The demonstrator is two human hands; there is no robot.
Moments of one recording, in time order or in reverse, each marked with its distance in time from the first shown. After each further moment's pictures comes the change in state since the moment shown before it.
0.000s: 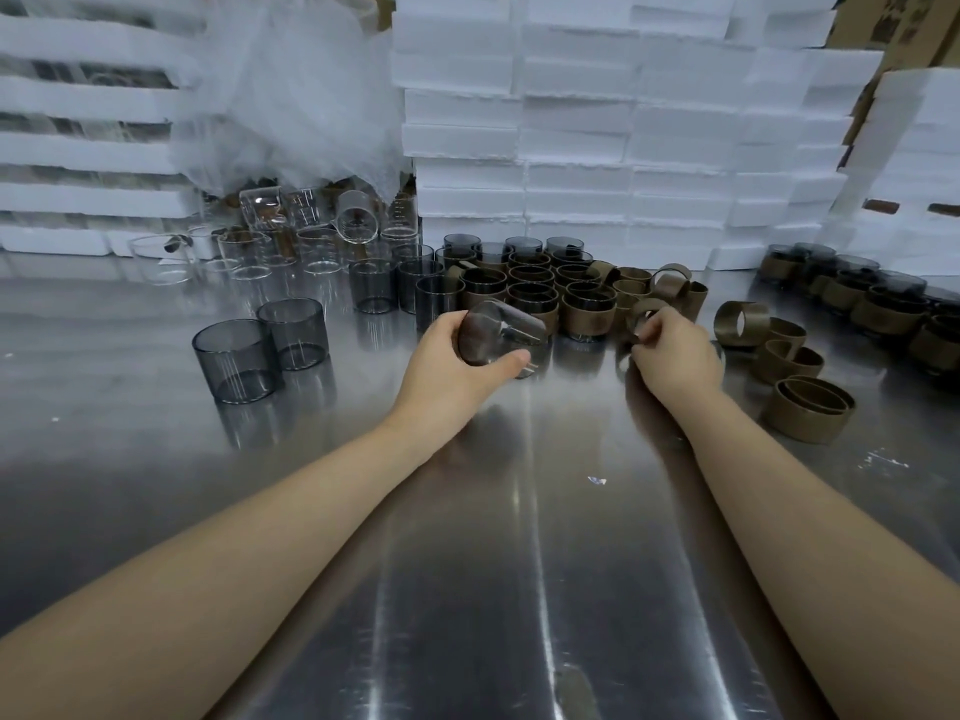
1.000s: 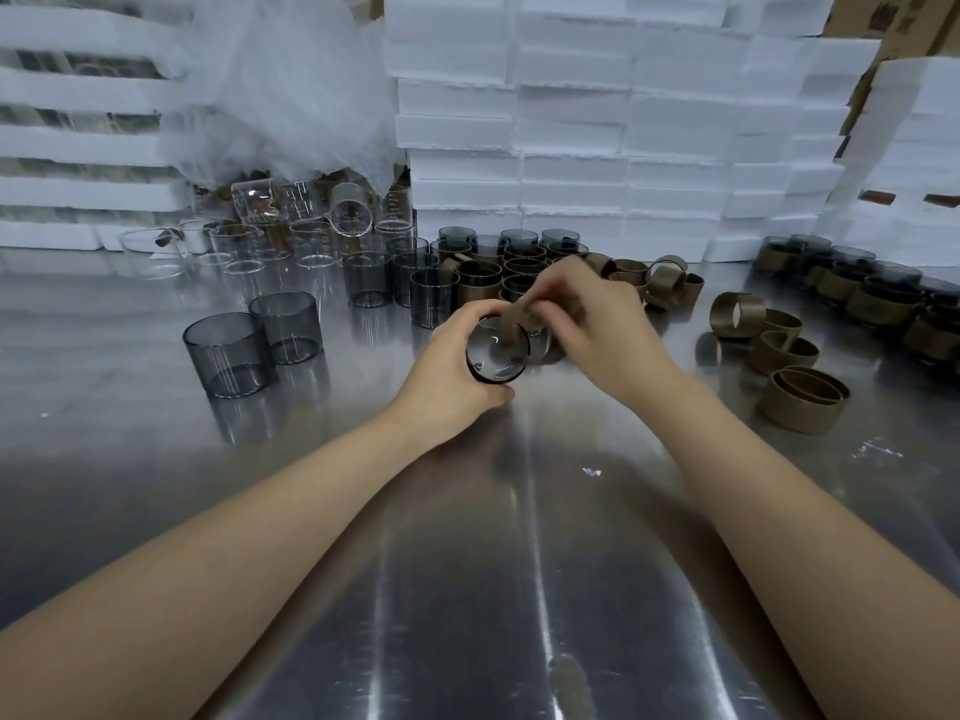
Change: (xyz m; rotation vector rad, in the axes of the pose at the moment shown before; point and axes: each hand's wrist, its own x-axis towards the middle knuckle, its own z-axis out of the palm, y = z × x) left_hand 0.001 -0.002 -0.003 0.156 -0.189 0.249; right_hand -0.050 -0.067 -0.020 0.425 -0.086 -0.798
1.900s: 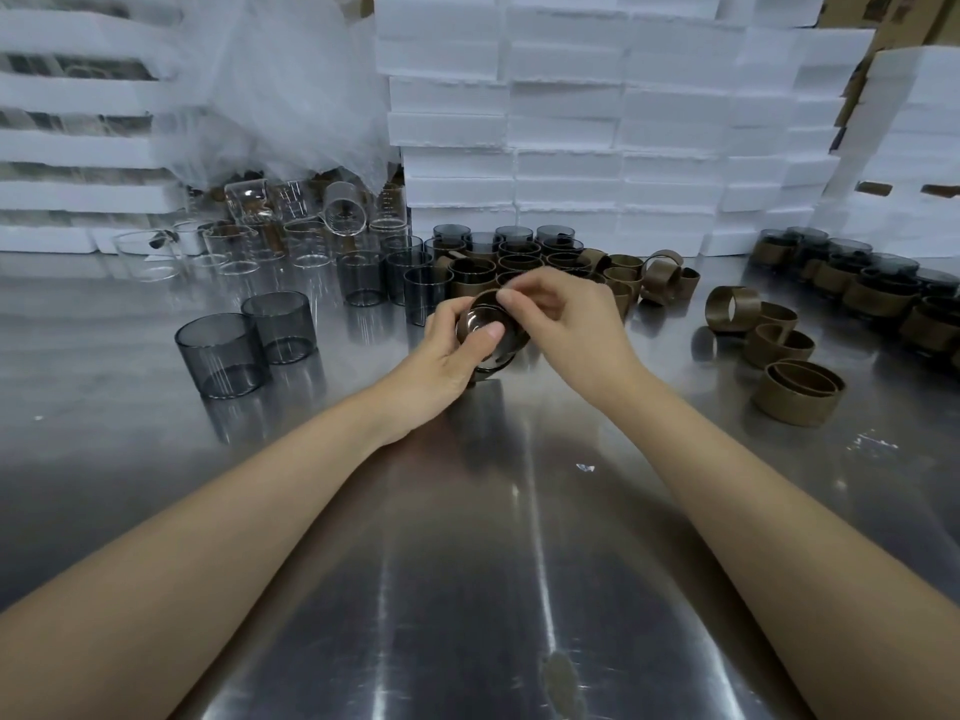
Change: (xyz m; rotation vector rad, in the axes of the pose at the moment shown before) left_hand 0.001 0.011 -0.009 -0.147 -0.162 -0.213; right_hand 0.002 -0.016 0.016 0.217 0.055 0.218
